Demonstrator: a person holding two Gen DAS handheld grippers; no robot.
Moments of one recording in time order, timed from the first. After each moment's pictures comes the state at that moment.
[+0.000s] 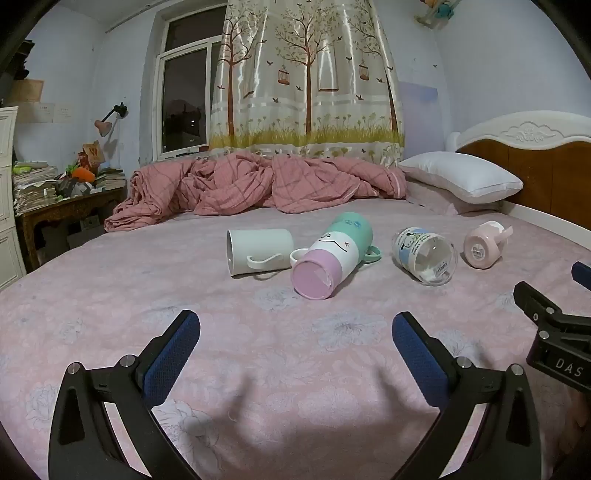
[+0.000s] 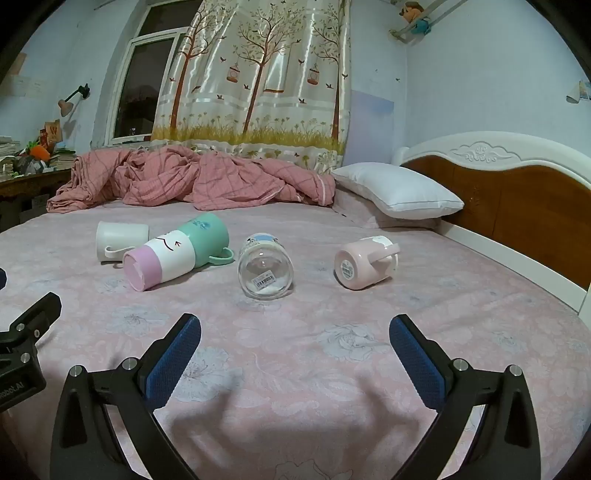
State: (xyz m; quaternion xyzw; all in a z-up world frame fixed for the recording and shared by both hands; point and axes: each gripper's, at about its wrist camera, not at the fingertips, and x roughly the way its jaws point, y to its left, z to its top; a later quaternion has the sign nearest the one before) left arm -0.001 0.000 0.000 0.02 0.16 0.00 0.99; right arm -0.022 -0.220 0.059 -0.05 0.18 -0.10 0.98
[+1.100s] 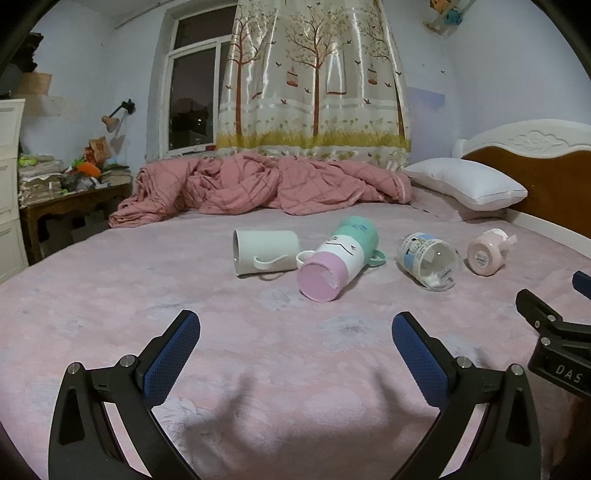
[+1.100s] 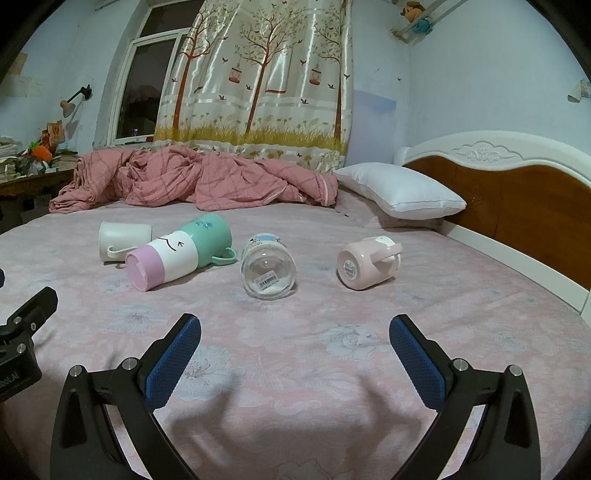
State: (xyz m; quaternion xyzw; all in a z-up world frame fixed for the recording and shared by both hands) left arm -0.004 0.008 -0.002 0.00 0.16 0.00 0.99; right arm -0.019 -0.221 0.059 -0.05 0.18 -0.09 0.98
